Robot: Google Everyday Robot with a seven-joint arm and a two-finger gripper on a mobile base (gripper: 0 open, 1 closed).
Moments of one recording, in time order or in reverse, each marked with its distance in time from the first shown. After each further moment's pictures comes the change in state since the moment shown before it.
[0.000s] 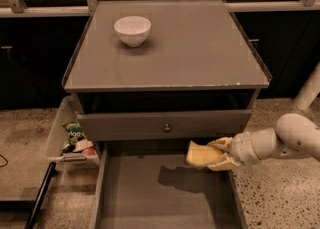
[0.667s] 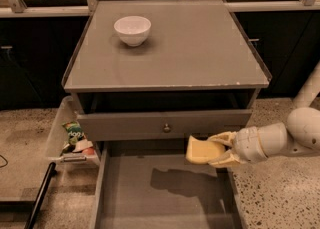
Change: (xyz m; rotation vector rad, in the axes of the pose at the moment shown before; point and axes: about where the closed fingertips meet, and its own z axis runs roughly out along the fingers) arm -0.046 0.015 -0.031 0.025 -0.025 -0.113
